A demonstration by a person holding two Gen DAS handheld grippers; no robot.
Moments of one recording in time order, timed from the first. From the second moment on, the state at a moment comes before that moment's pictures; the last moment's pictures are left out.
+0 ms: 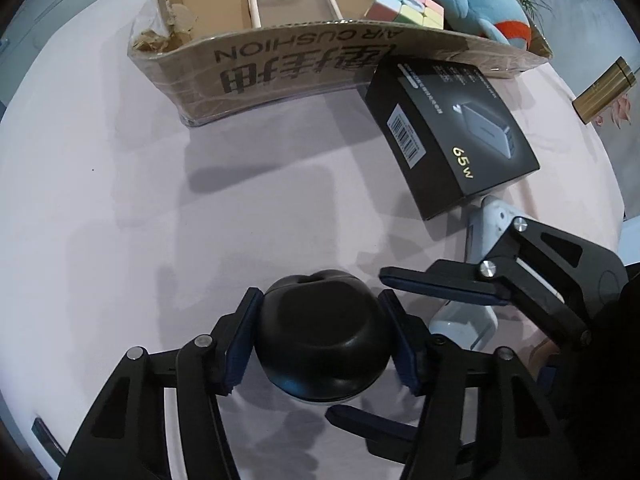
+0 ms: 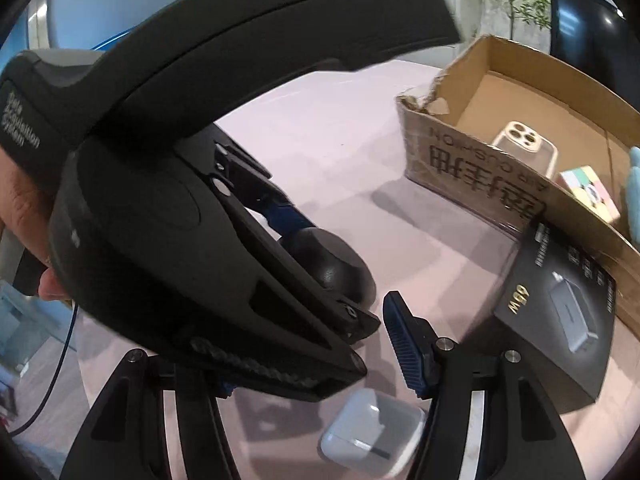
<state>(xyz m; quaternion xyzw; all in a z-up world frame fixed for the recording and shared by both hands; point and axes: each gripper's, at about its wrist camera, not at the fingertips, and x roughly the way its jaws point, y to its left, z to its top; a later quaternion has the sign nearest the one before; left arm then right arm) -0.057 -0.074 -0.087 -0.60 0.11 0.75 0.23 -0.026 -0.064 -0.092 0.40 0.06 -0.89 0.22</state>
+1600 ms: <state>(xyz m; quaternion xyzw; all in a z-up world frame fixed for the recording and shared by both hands) -0.202 0.025 0.034 -0.52 0.15 0.79 0.30 -0.159 0.085 0.033 0.32 0.03 -0.93 0.18</state>
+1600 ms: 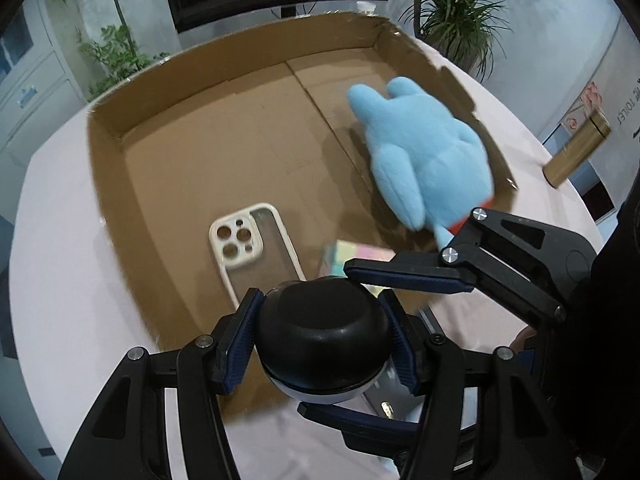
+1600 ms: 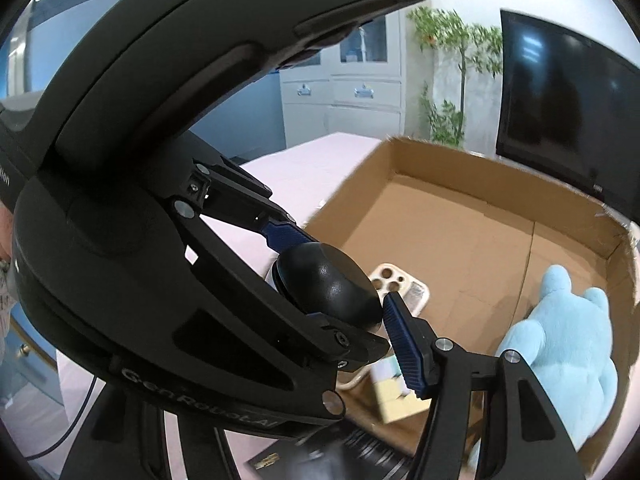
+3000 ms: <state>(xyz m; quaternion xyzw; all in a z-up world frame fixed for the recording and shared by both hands) -0.187 -0.026 0.034 -0.50 0.07 0.82 0.29 -0.131 0.096 0.050 0.34 0.06 -0.92 0.18</state>
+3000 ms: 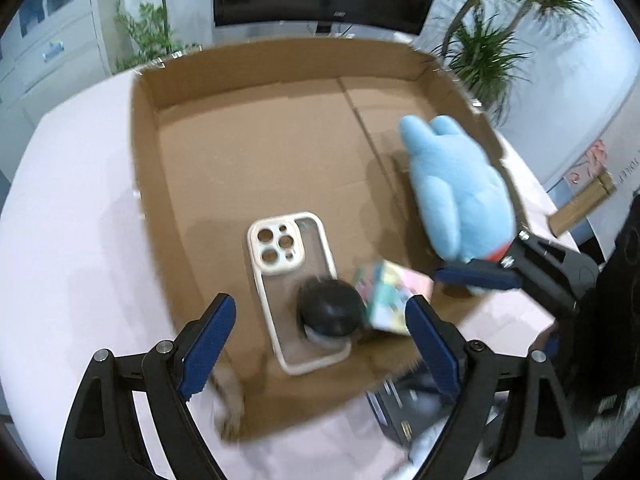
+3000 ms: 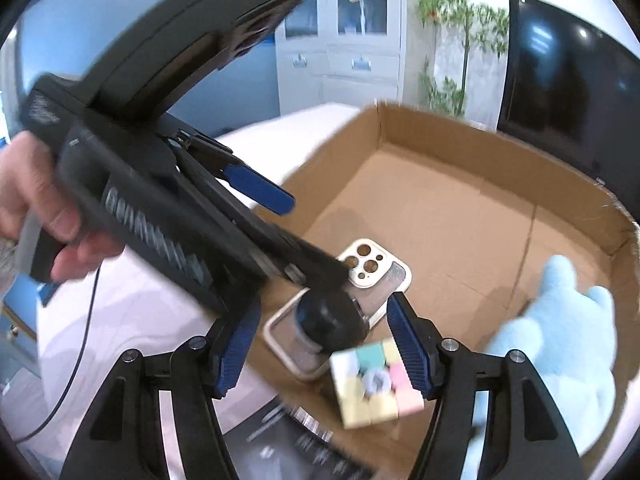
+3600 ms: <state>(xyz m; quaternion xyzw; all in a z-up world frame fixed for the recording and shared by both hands) -0.035 -0.019 -0.075 -0.58 0.04 0.73 0.36 0.060 0.098 -0.074 0.38 0.07 -0.90 0.19</state>
